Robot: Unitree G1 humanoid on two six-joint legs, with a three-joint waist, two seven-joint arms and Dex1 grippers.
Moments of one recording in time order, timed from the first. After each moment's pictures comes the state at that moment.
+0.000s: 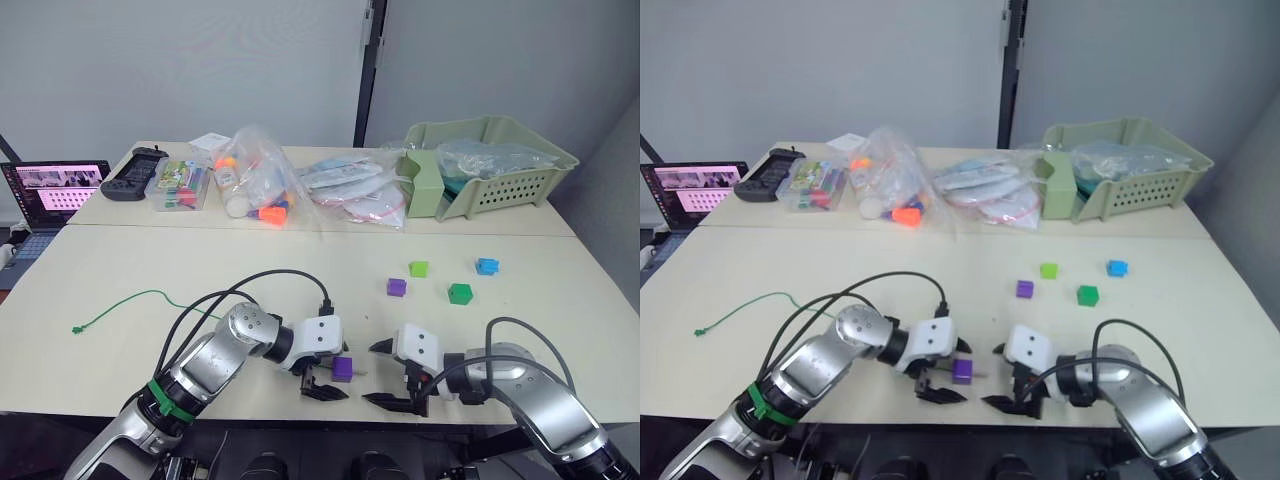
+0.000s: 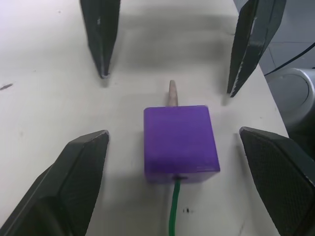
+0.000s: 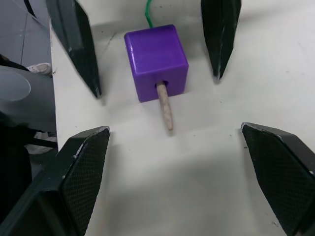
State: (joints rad) left arm -0.51 0.53 -0.53 -0.17 -0.08 0.50 -1.16; right arm -0.15 -0.72 0.24 -0.42 0.22 0.53 0.98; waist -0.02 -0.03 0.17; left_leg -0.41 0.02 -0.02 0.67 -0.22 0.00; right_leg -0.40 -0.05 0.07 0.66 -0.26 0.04
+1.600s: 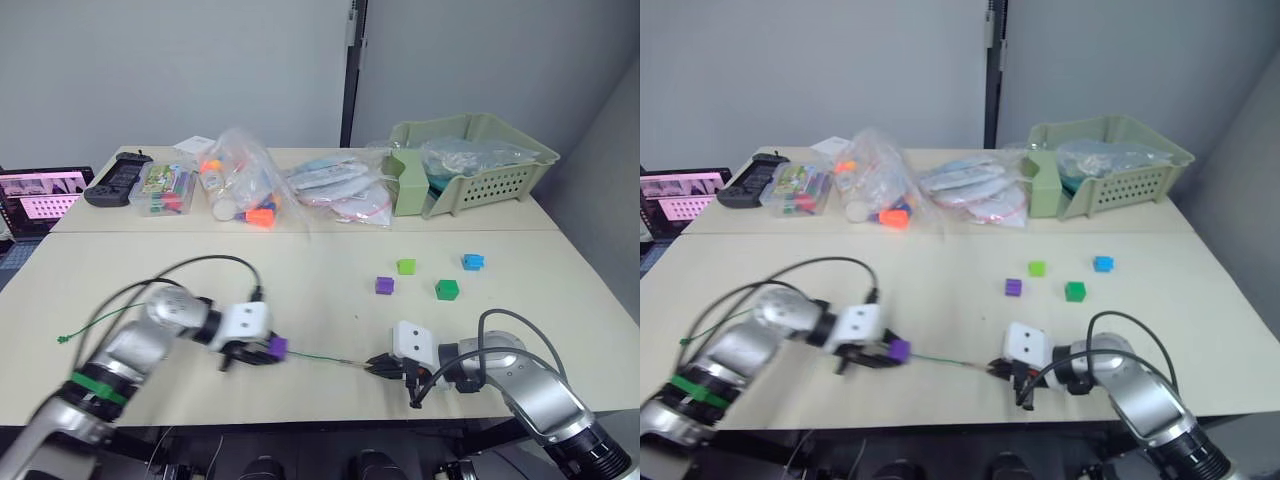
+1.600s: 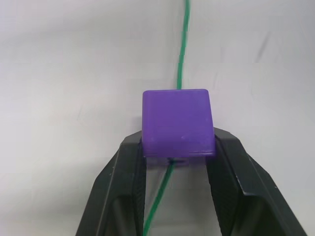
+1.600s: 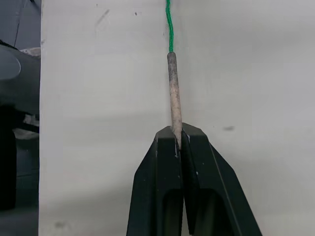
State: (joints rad) left arm -0.47 0.94 -0.29 0.20 -0.13 0.02 -1.34; right arm -0.22 -0.74 0.30 -0.31 0.17 0.38 1.04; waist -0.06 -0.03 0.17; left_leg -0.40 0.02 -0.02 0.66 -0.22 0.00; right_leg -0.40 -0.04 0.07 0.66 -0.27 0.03
